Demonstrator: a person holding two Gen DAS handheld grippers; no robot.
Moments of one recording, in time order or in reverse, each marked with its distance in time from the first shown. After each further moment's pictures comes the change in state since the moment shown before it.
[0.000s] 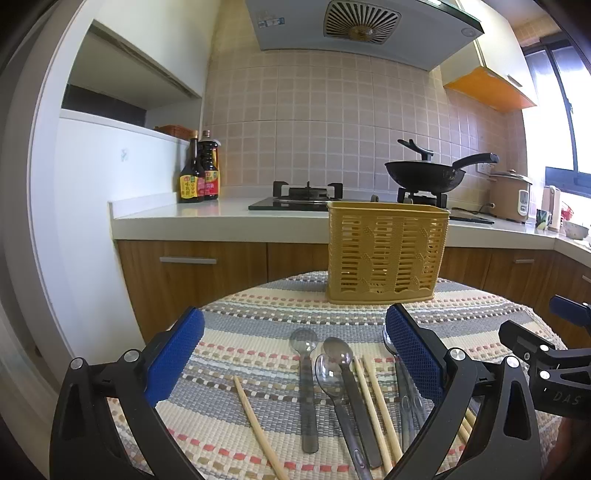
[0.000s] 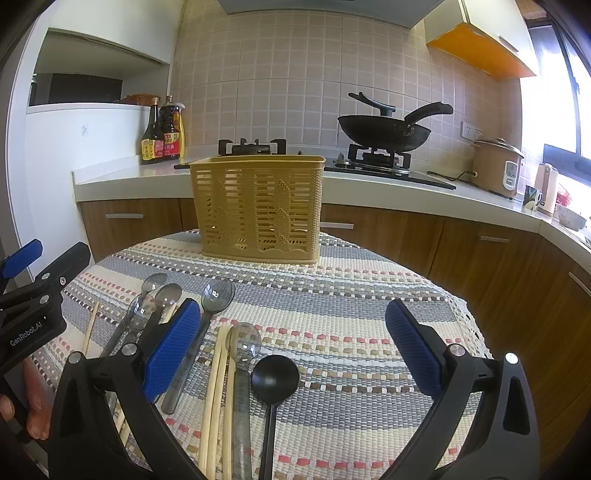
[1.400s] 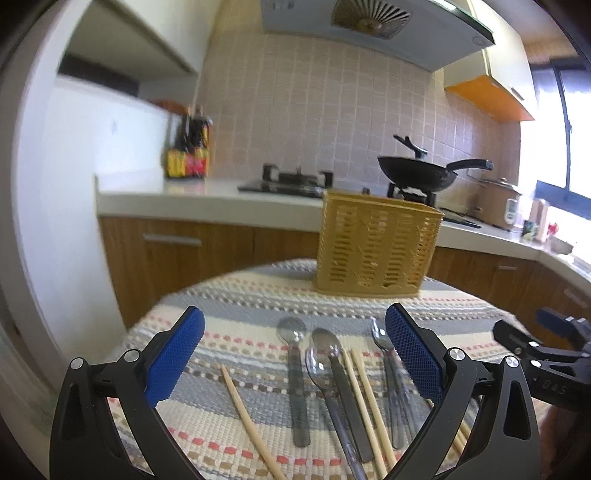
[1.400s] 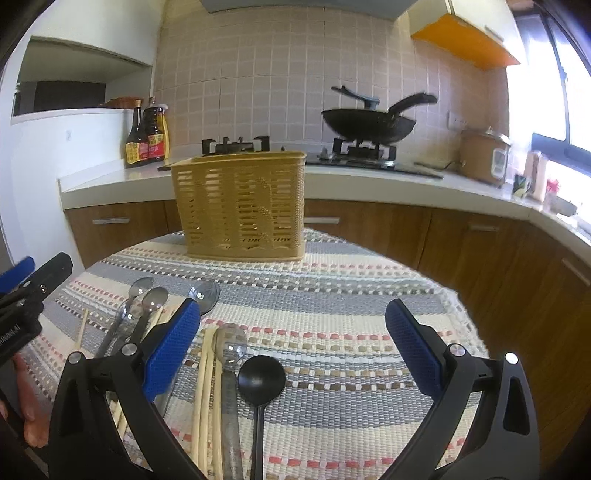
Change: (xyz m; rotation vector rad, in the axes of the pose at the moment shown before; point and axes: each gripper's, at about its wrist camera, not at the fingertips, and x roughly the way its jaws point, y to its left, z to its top) left arm 0.016 0.014 -0.004 -0.089 0.087 -0.102; right arm 0.009 -0.012 0.002 0.070 0.086 -0.023
